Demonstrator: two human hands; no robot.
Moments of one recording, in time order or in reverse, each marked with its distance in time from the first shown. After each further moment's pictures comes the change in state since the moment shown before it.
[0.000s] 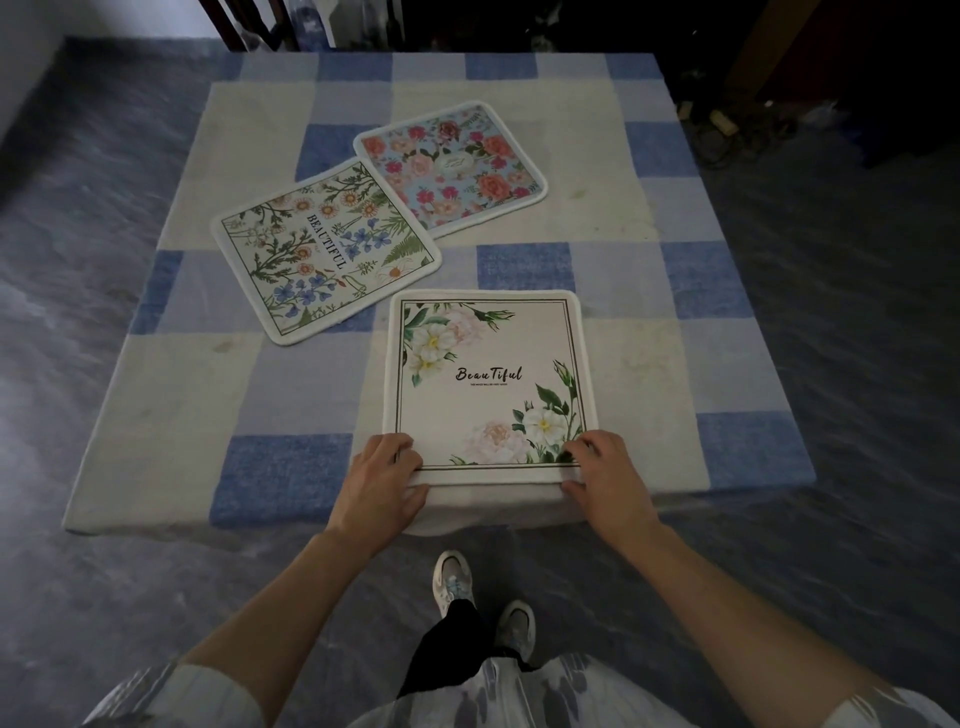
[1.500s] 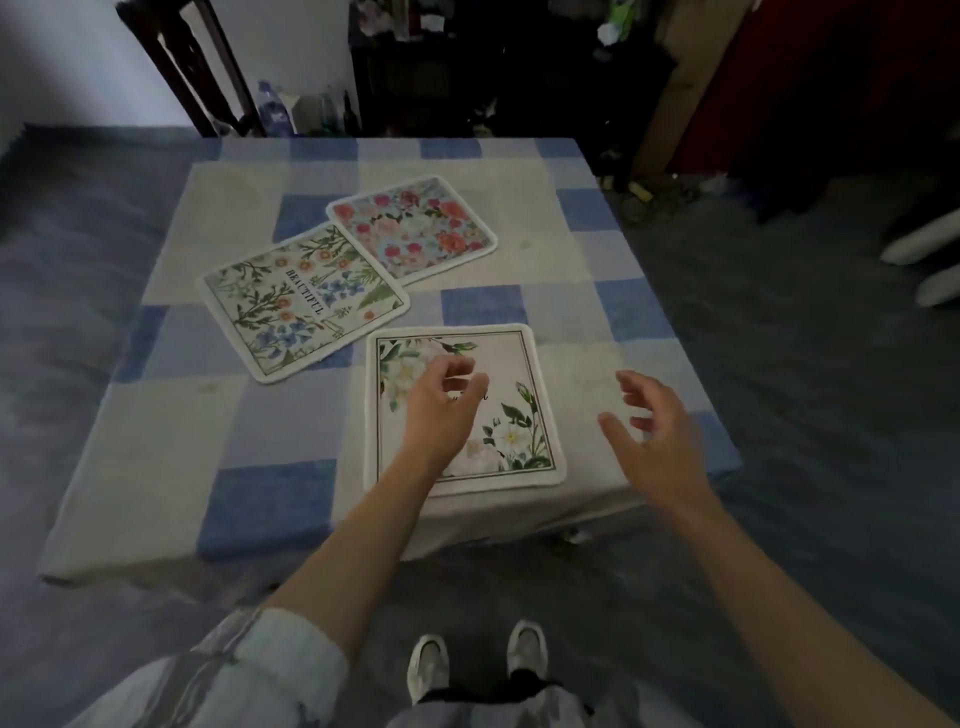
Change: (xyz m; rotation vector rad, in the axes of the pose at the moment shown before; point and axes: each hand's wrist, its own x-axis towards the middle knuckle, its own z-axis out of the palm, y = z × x) left_hand 0.086 0.113 -0.056 -0.895 0.259 -0.255; right_hand -0.047 -0.026 -0.118 0.454 0.533 0.149
